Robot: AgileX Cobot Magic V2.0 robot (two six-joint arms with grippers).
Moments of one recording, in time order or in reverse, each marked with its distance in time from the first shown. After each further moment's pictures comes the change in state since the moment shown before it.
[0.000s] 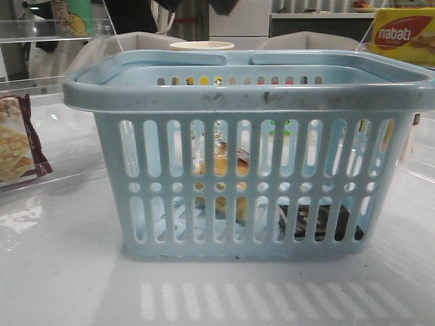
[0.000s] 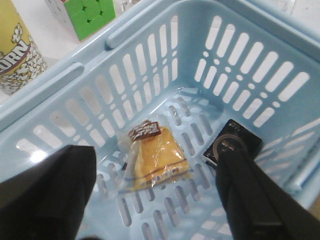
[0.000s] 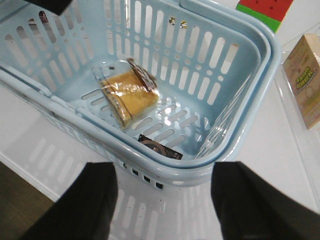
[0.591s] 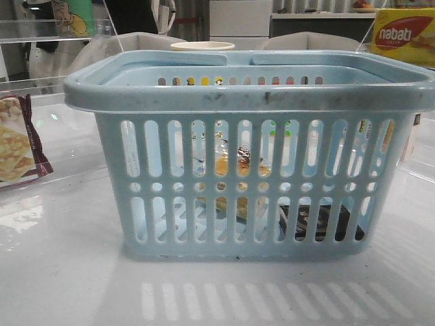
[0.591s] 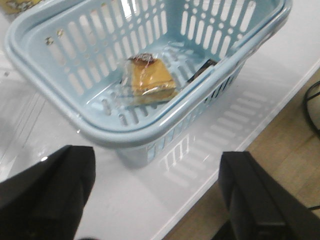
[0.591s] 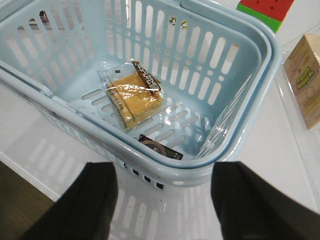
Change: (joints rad) left arm 0.000 -0.630 0.501 0.083 0.053 -0.085; right arm 0.000 0.000 0.002 0.000 0.000 0.000
